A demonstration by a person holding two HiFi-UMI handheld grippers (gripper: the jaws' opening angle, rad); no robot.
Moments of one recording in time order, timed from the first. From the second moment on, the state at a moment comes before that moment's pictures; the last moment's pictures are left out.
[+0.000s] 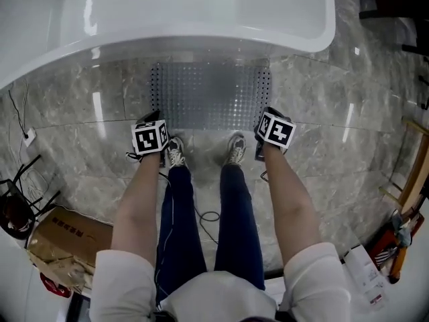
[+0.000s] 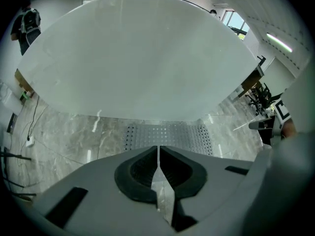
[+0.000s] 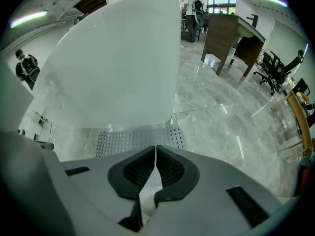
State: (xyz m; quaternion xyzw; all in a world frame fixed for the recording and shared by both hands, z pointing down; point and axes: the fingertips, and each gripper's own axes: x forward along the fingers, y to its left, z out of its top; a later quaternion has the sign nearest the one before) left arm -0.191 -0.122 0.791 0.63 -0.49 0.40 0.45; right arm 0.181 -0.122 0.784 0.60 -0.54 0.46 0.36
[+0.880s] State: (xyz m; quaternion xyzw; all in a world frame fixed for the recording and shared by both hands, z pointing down) left arm -0.151 -0.125 0.534 0.71 -0.49 0.34 0.37; right arm 0.141 -0.105 0.527 0.60 -0.64 0.40 0.26
